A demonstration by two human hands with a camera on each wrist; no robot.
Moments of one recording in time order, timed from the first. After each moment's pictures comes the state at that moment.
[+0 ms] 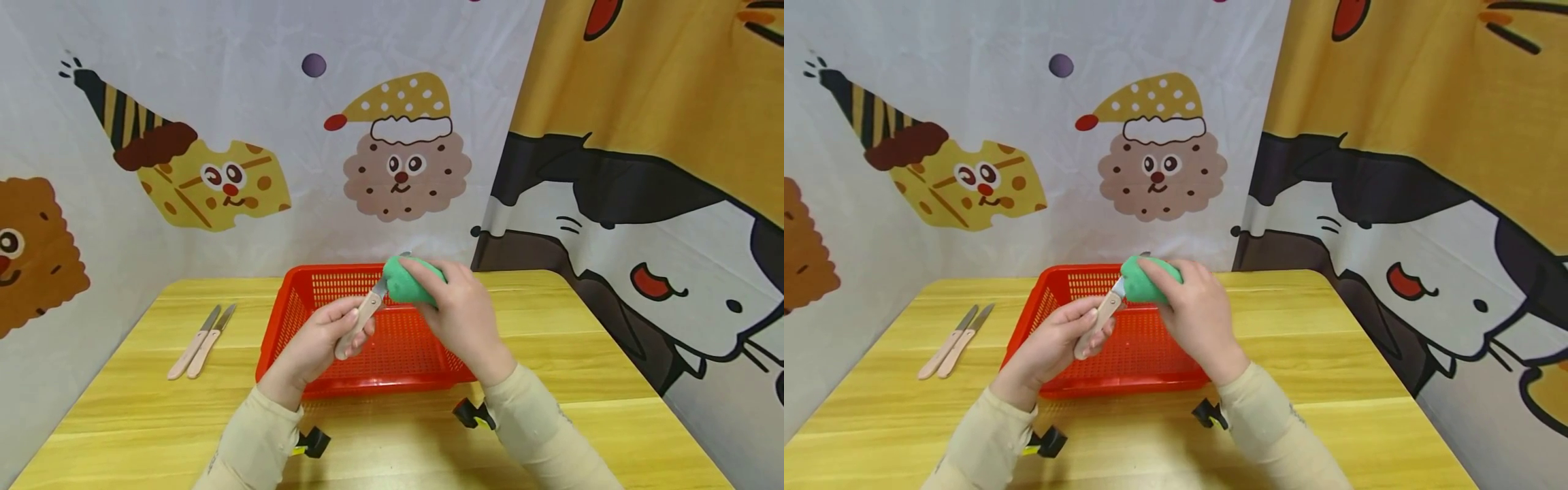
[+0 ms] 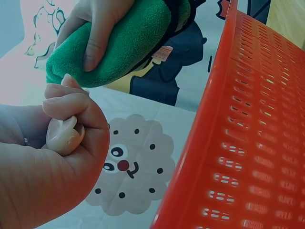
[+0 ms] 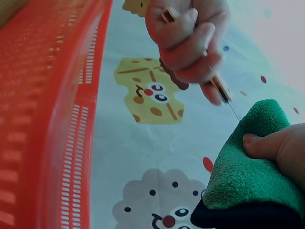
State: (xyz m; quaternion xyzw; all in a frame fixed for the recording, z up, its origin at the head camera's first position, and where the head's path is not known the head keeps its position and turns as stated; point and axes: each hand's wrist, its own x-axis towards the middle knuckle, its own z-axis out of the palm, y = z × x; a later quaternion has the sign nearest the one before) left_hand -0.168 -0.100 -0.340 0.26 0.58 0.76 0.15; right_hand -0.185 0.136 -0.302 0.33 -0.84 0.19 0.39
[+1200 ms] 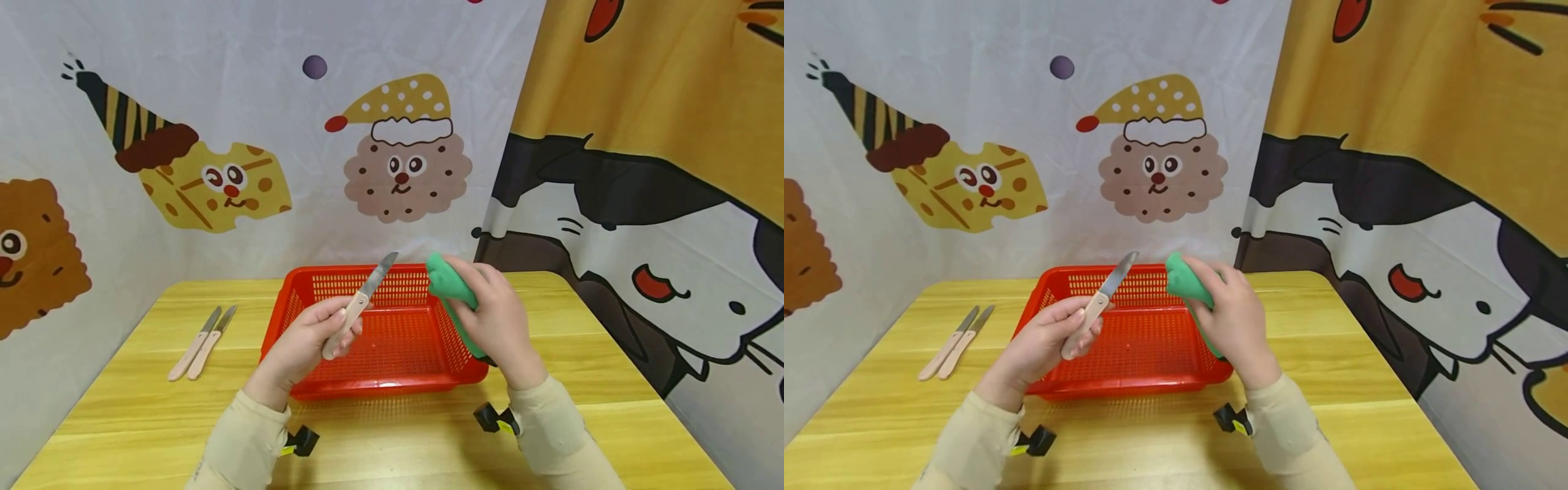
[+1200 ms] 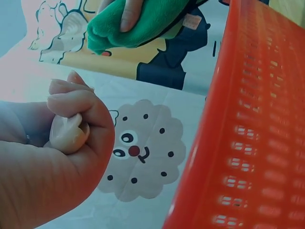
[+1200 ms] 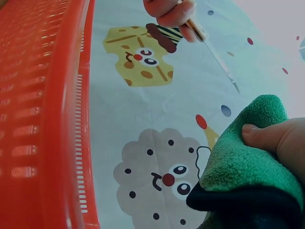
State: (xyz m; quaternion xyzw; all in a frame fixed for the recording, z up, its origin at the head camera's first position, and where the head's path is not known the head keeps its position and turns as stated) left_hand -0.168 -0.116 -0.337 0.26 0.60 0.74 0.13; right_hand -0.187 0.178 -0.311 0.27 -0.85 0.24 0.38
